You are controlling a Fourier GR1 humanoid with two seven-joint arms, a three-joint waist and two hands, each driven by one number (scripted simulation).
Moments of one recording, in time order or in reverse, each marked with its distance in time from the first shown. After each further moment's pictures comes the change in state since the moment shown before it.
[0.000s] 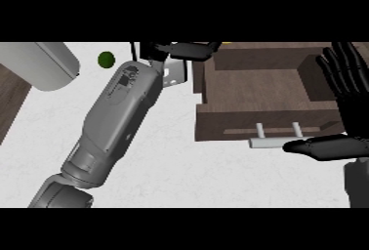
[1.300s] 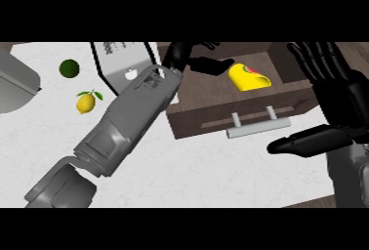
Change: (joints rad) left arm -0.169 -0.001 -0.343 0.414 0.202 0.061 0.138; right arm -0.119 0.018 0.069 0.045 -0.050 0.072 -0.017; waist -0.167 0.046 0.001
